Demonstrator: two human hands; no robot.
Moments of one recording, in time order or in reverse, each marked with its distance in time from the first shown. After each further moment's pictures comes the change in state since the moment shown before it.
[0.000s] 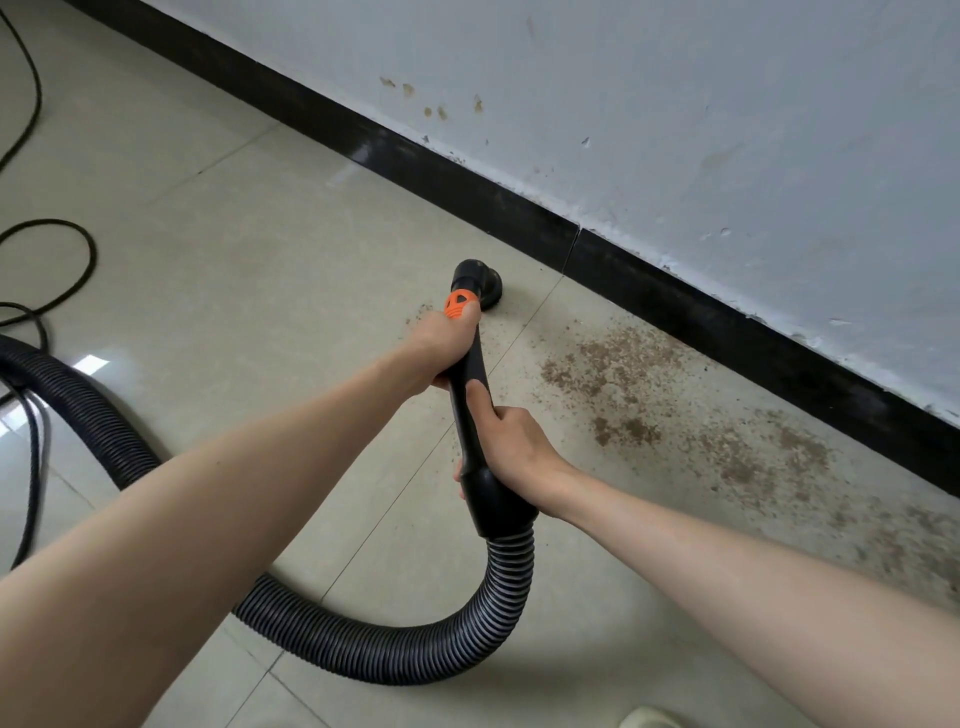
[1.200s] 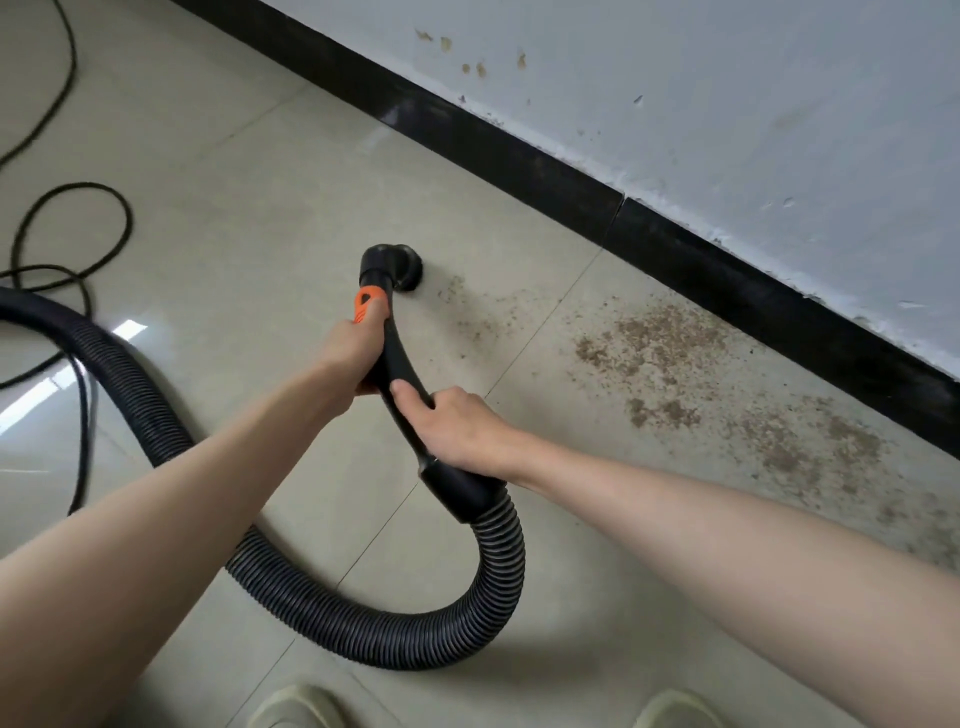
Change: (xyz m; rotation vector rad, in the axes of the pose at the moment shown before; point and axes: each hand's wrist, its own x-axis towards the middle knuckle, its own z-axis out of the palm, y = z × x) left_hand 0.008 -0.081 -0.071 -0.293 0.235 -0.175; right_hand 0.004 -0.035 0.049 -0.326 -0.211 -0.138
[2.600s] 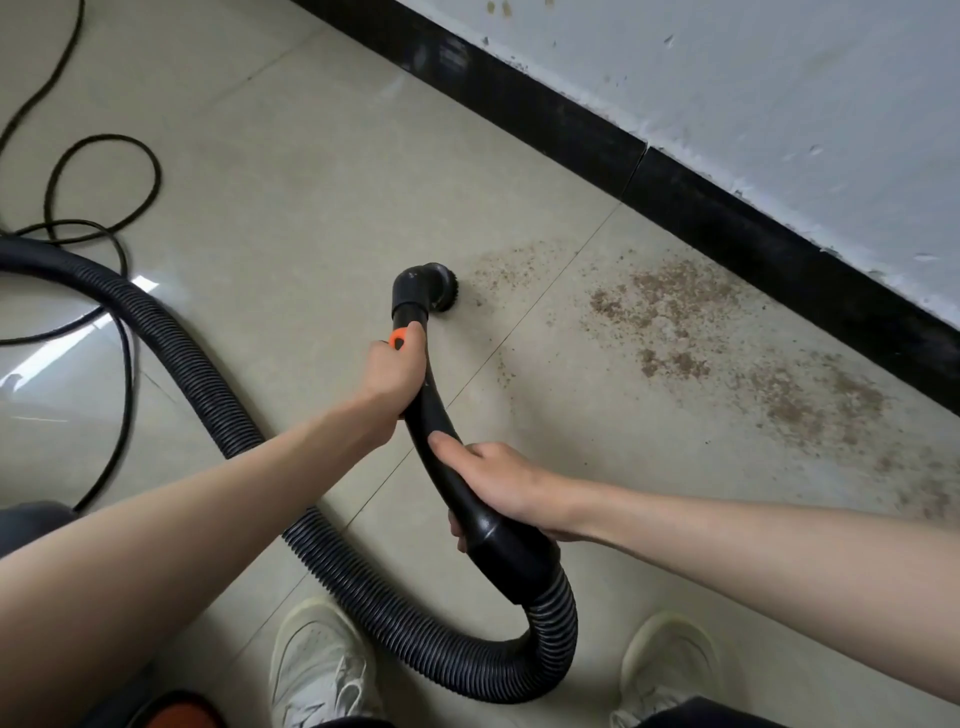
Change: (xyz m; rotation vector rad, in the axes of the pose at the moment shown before) left_hand -0.062 -0.062 0.011 0.017 0.009 -0.021; right_hand -0.081 0.035 0.039 0.342 -0.310 0.224
